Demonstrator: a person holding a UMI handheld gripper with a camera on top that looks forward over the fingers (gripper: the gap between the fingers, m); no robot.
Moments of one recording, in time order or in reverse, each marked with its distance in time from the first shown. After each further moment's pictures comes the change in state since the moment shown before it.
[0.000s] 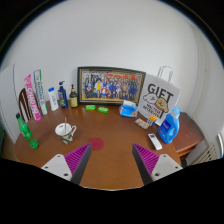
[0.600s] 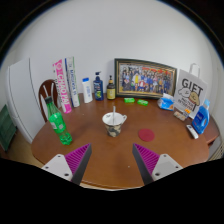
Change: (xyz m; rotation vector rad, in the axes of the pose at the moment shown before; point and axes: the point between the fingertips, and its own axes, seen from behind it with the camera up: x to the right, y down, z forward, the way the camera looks) arm -0.226 0.061 0.008 -0.003 -0.205 -0.009
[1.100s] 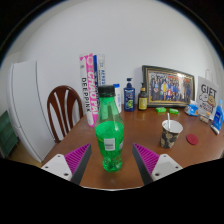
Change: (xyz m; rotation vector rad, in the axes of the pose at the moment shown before) arm -0.231 -0.018 0.124 0.193 -0.038 0.028
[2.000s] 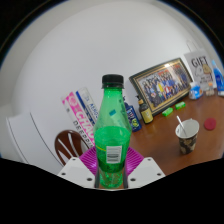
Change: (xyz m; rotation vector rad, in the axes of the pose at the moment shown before) arm 0.002 -0.105 0.057 0.244 -0.092 0.426
